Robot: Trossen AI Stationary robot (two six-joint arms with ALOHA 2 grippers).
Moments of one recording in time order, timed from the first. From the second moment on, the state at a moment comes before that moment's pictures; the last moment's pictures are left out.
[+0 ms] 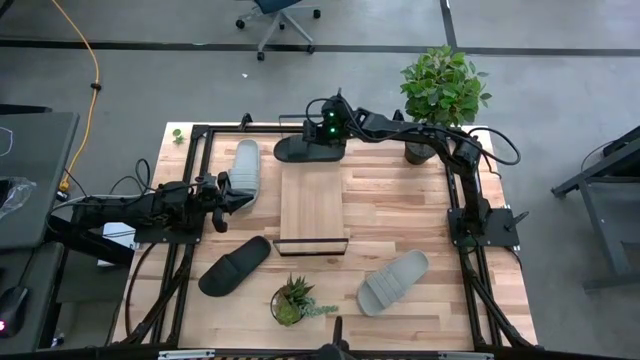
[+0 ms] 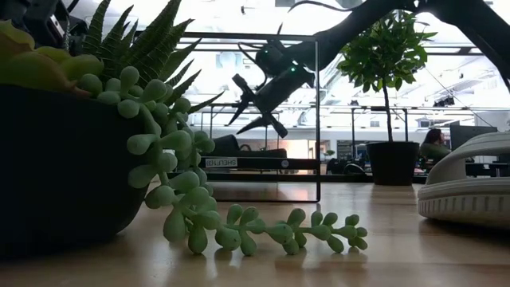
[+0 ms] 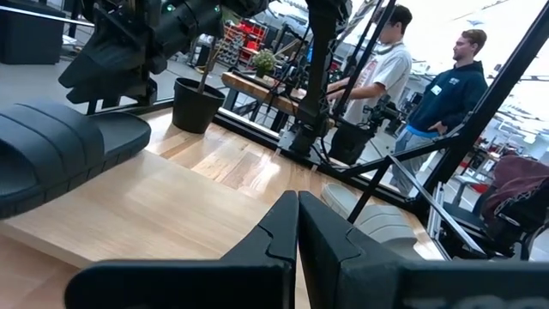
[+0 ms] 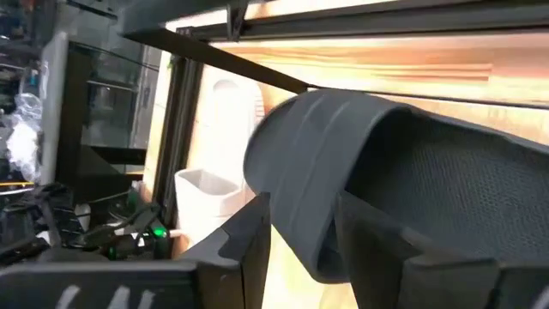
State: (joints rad) left arm 0.16 0.04 0.01 0.02 -0.11 -0.39; right arm -0.51 2.06 1.59 -0.18 -0.24 1.00
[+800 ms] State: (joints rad) left arm 0.16 0.04 0.01 0.04 -0.21 -0.40; right arm -0.50 1.98 1.59 -0.32 -0.30 0.72
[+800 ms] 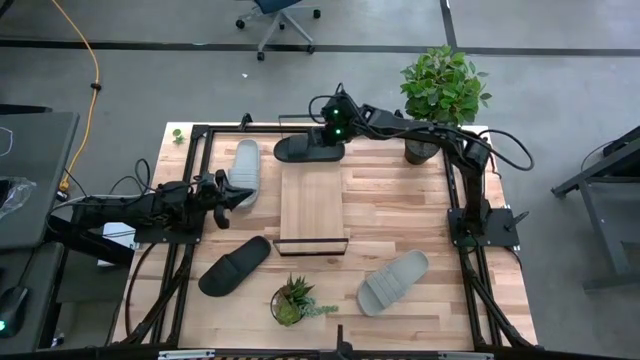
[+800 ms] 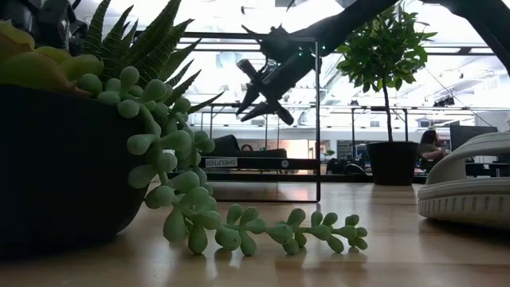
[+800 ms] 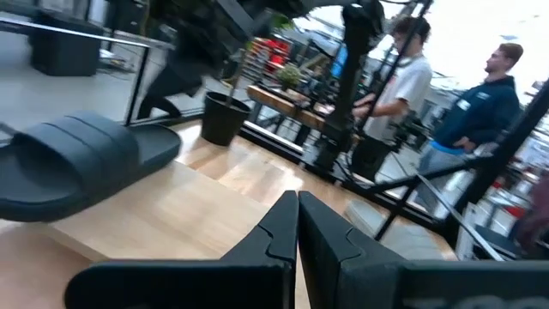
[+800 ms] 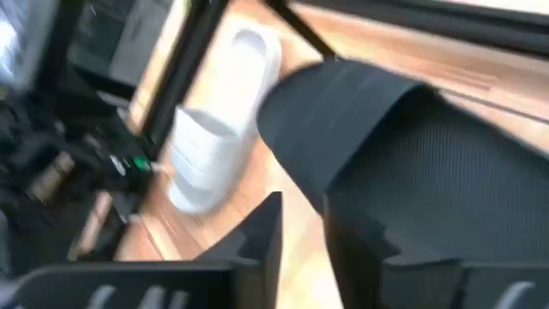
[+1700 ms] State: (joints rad) left arm 0.16 0.23 0.01 0.13 -0.25 -0.47; right arm -0.47 2.03 1.59 -0.51 -0.28 0.65
